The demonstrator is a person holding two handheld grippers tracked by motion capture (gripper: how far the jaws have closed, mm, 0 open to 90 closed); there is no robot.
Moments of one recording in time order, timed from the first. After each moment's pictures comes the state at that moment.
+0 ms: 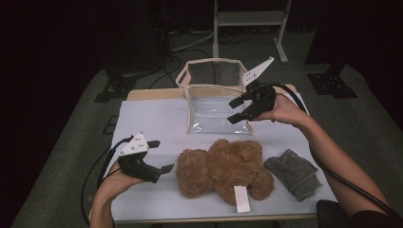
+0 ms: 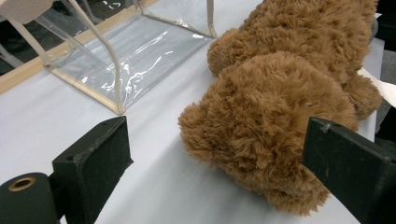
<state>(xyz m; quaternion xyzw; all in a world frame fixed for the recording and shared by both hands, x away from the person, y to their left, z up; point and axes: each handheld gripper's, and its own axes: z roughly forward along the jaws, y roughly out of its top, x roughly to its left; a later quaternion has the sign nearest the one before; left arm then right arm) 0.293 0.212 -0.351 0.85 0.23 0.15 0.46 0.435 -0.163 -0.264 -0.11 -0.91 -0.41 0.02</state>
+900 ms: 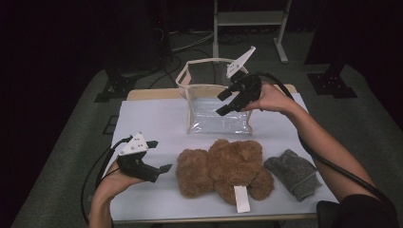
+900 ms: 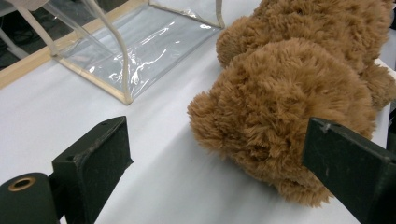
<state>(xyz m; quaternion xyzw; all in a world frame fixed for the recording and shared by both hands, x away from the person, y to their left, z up) 0.295 0.217 -0.355 0.85 0.24 0.16 0.44 0.457 -0.129 -0.246 -0.08 -0.92 -0.38 0.01</state>
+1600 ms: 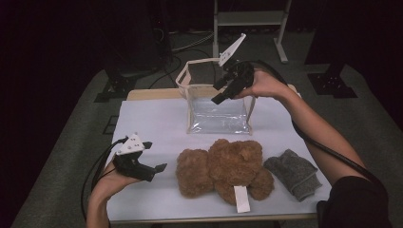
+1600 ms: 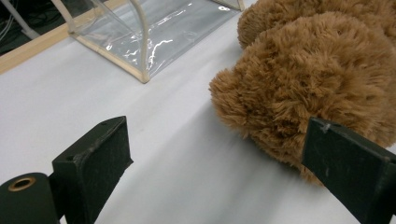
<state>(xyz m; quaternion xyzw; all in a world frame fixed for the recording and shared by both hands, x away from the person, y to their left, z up) 0.298 0.230 -0.363 0.85 0.27 0.17 0.42 0.489 -0.112 -0.229 -0.08 -0.93 -0.36 0.00</state>
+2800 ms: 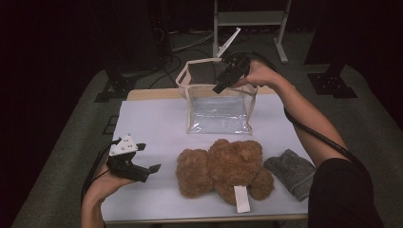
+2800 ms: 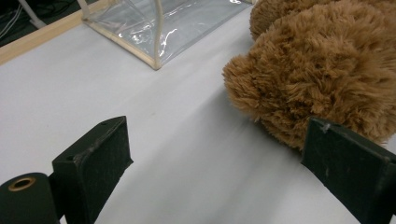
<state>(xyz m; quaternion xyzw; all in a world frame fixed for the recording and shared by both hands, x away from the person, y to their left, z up) 0.296 0.246 -0.366 0.85 0.29 0.17 0.42 0.548 -0.113 -0.243 -0.13 -0.94 -0.32 0.00</state>
